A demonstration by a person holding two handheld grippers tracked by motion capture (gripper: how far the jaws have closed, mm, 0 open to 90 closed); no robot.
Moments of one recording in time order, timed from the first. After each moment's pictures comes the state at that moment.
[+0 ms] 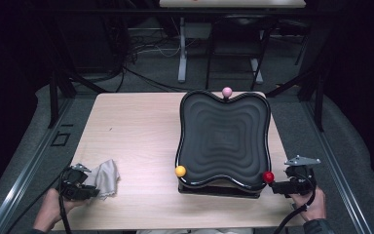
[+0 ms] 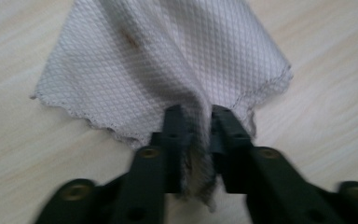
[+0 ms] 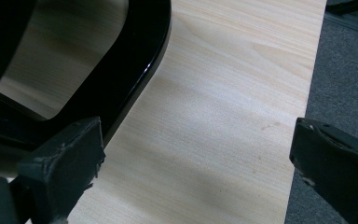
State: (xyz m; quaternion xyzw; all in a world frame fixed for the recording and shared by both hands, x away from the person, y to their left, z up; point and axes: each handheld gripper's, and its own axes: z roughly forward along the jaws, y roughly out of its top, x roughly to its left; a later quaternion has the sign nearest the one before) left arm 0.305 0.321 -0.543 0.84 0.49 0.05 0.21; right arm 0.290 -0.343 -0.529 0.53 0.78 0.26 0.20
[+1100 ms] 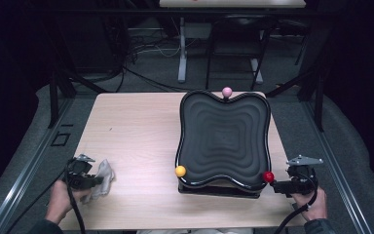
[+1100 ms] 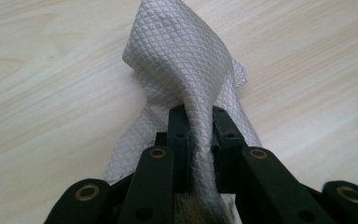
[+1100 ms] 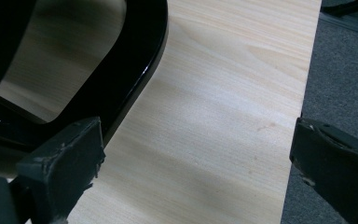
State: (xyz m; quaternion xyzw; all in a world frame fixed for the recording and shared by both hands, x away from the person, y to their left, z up) left arm 0.319 0.316 -0.534 0.82 0.51 0.10 0.23; right arm 0.290 -0.347 -0.527 0.53 0.78 0.27 0.20
